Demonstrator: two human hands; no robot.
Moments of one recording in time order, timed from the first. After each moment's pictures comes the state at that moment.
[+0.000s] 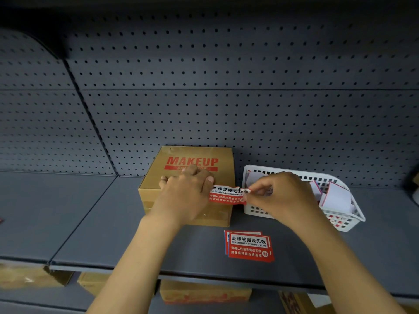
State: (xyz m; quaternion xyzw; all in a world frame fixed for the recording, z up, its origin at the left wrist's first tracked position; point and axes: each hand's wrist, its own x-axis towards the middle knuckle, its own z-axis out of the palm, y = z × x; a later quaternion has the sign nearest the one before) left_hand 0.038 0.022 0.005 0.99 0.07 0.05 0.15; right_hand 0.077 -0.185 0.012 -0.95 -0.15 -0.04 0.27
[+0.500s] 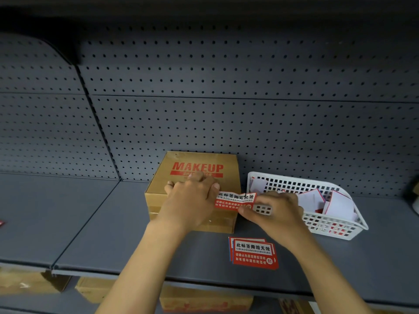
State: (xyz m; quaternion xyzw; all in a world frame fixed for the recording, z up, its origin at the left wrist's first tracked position) left_hand 0.035 0.025 0.008 0.99 0.07 0.02 0.14; right_hand 0.071 -0.173 -0.025 -0.94 -0.12 0.00 0.33
